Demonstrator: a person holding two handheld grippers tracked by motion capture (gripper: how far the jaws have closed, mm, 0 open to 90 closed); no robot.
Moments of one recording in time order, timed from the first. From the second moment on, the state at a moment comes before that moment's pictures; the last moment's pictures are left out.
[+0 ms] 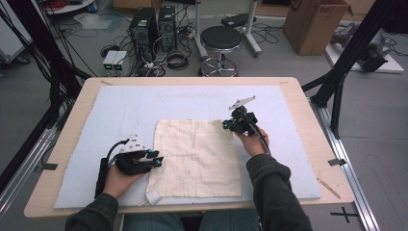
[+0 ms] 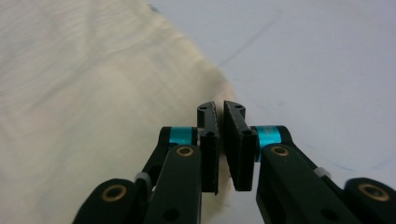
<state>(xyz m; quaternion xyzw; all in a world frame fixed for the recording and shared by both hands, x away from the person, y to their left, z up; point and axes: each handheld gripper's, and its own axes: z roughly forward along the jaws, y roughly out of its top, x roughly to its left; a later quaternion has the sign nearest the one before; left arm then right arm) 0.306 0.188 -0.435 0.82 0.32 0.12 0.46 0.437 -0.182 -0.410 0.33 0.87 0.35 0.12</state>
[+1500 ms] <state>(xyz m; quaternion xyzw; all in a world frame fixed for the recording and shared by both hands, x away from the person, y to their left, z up) 0.349 0.195 -0.420 0.79 0.38 0.13 0.47 0.463 -0.216 -0.422 0.39 0.83 0.39 0.08</state>
